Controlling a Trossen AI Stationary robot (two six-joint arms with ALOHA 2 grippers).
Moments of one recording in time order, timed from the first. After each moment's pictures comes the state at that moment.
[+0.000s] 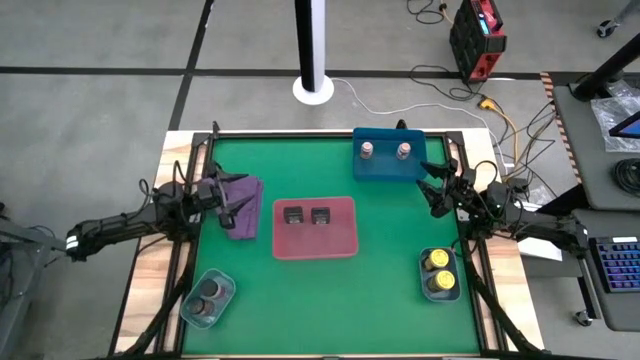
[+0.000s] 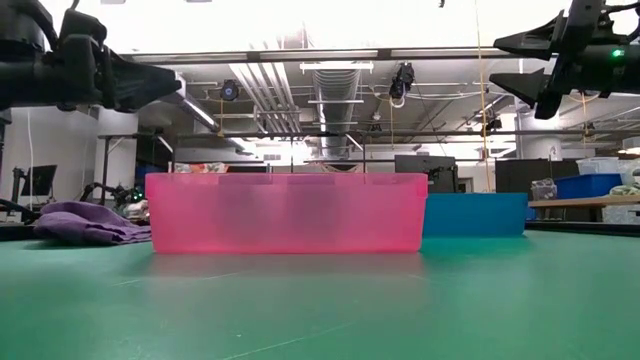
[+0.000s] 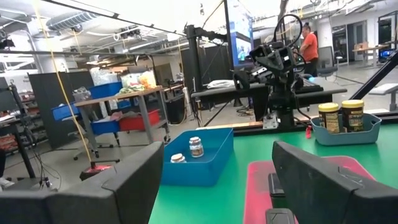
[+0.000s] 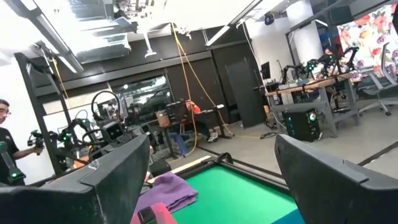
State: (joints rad) left arm 0.29 0.13 0.02 0.27 0.01 0.19; right arm -0.24 0.04 0.01 0.35 0.18 0.23
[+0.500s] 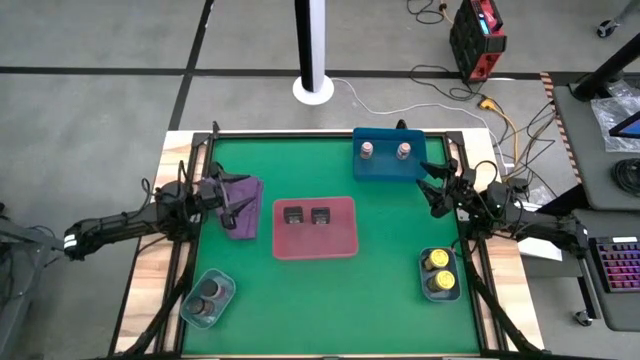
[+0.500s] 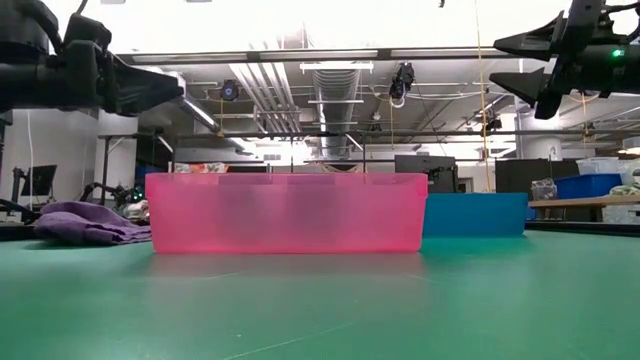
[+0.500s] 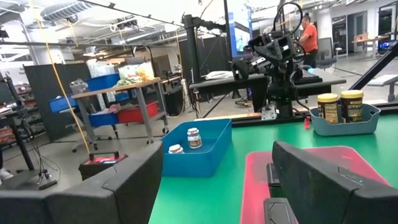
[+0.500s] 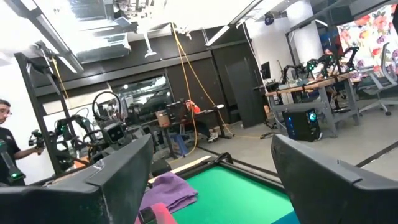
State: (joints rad) left arm 0.29 0.17 0.02 0.27 0.01 0.19; right arm -0.24 0.04 0.01 0.35 0.19 0.23
